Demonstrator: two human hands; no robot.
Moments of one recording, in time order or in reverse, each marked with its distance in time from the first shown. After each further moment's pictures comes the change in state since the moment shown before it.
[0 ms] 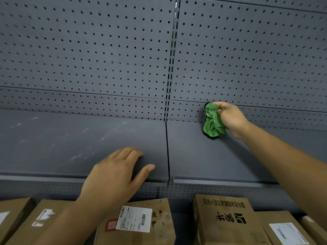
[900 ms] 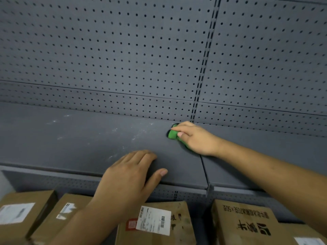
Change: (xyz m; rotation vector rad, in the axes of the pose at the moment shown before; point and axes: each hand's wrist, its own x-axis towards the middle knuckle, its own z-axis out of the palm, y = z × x) left_hand -0.015 -0.047 -0.011 0.024 0.096 0.023; right_hand -0.043 -0.026 0.155 -0.615 -0.577 -0.401
